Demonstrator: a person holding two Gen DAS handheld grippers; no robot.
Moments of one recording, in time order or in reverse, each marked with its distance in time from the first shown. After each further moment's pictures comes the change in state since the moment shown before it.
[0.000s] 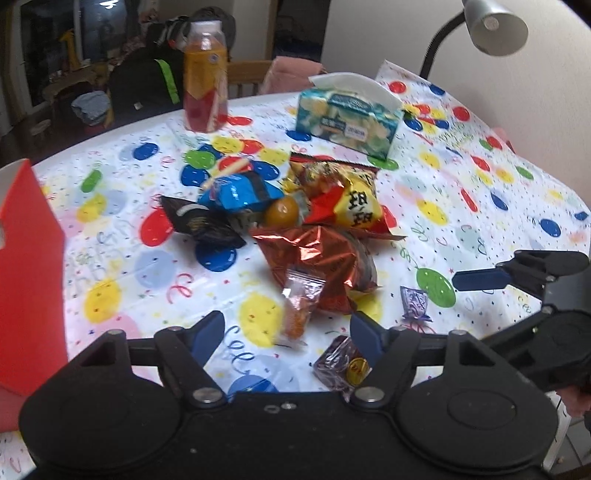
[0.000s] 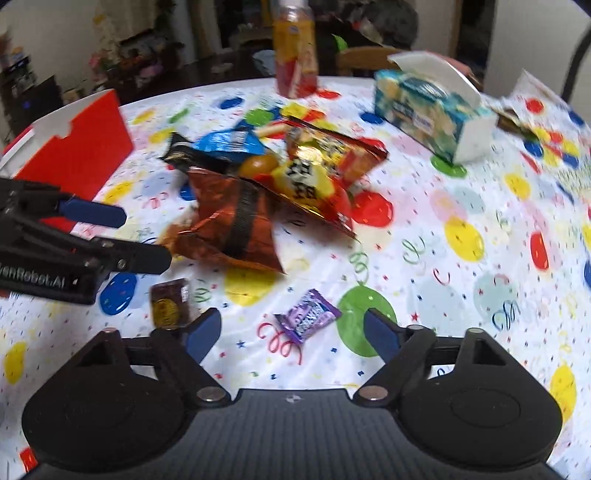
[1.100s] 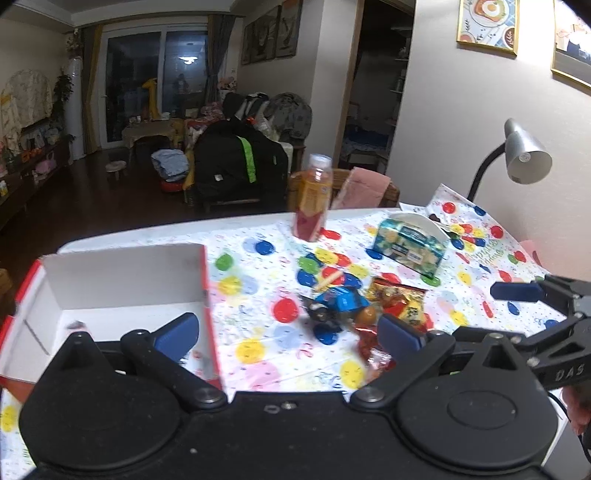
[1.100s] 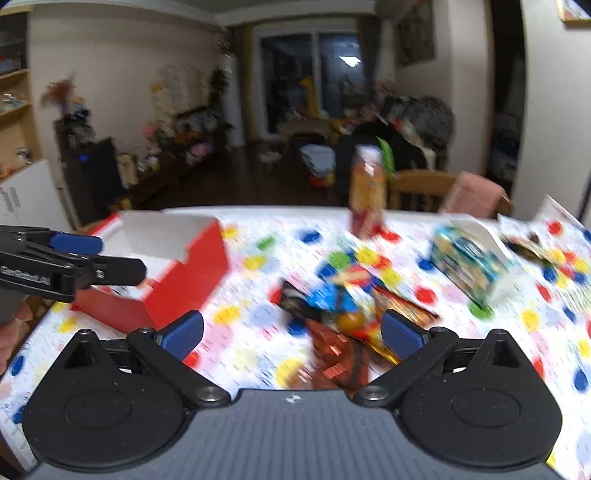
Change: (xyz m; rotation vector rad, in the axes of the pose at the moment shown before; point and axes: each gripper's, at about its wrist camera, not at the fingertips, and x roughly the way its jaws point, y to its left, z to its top) left arm -0.166 0.062 -0.003 -0.156 -0.286 0.152; right arm -0.114 0.077 0.050 -0.097 -0.301 0.091
